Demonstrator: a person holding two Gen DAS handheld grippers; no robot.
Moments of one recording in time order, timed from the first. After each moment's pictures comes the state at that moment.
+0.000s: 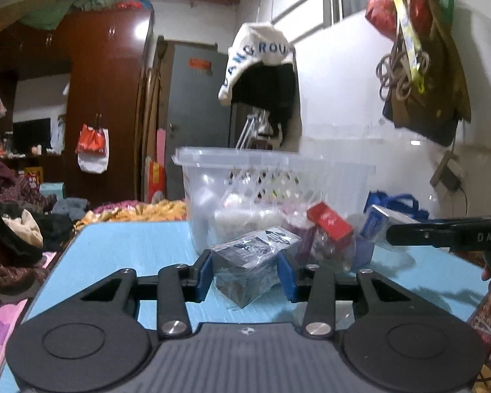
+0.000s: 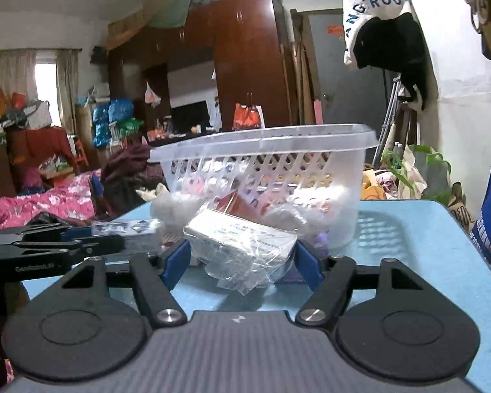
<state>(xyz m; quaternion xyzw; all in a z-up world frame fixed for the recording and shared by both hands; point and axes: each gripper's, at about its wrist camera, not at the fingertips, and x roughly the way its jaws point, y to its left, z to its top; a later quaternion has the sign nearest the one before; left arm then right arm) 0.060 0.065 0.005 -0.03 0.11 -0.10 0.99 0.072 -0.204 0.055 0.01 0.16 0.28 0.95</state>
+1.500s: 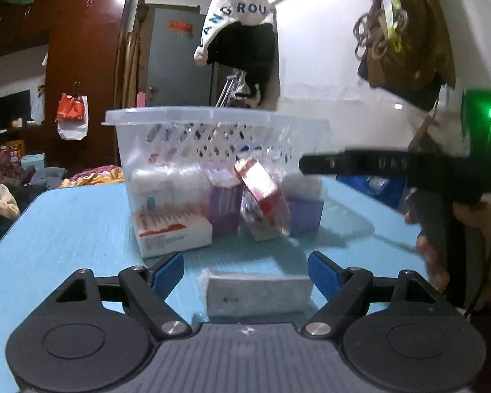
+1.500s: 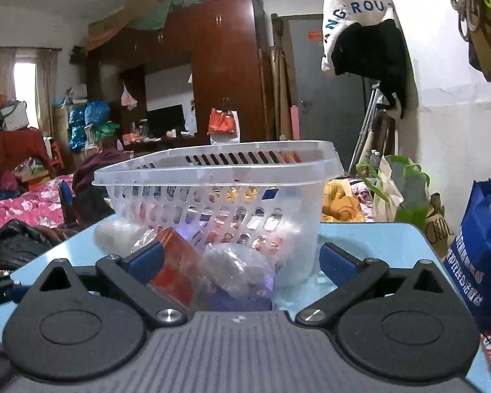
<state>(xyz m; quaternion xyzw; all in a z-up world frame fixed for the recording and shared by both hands) 0.069 -0.017 -0.005 -0.01 0.20 -0.12 0.97 0.129 -0.207 0.066 0.01 0.15 0.24 0.96</state>
